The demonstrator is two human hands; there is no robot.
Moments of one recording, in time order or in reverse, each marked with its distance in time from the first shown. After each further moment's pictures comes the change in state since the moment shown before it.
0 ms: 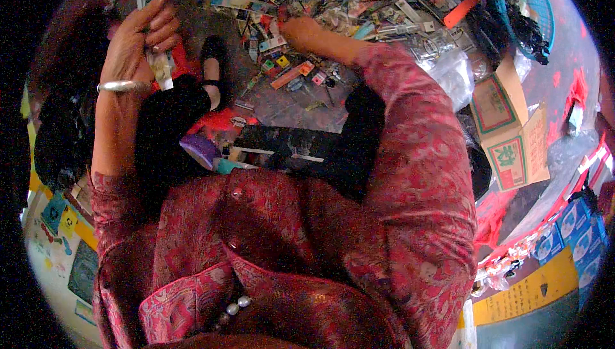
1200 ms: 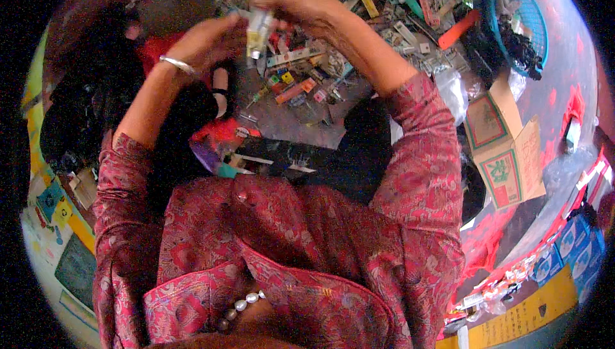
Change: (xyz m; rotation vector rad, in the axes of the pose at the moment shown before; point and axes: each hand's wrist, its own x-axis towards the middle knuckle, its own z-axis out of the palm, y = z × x) left_hand 0.025 -0.052 0.002 0.311 -0.102 -0.184; right_hand -0.082 -0.014 -0.148 1.648 0.311 -0.243
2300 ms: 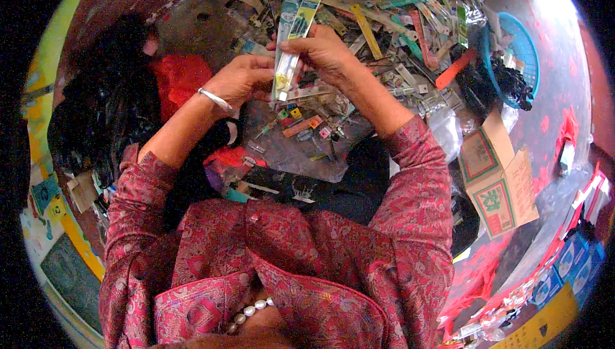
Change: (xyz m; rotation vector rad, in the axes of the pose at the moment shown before) left_hand -0.011 0.011 0.025 0.099 -0.196 0.033; right_hand -0.004 -0.010 0.007 0.253 0.071 0.038
